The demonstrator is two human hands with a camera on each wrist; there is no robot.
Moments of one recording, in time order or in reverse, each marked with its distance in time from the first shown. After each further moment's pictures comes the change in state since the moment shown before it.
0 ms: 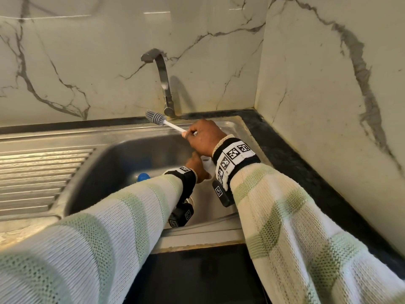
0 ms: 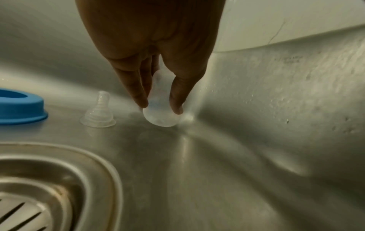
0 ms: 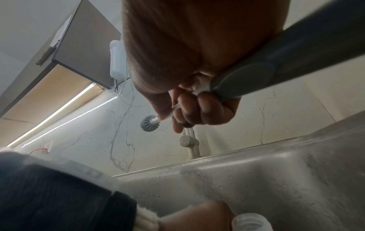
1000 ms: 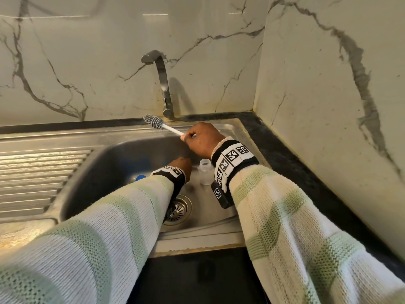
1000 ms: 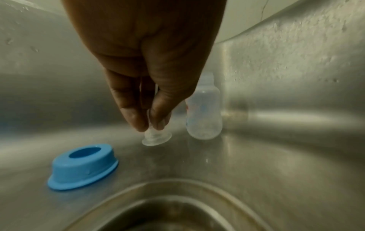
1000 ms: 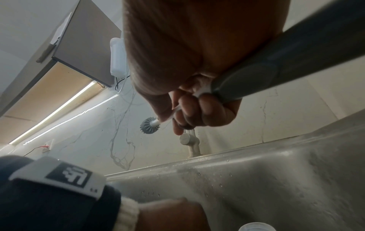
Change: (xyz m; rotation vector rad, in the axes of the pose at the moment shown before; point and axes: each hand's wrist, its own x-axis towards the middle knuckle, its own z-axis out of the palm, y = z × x) left_hand -0.011 -0.023 -0.033 0.373 -0.009 0.044; right_hand 0.005 0.002 0.006 -0.005 -0.016 0.012
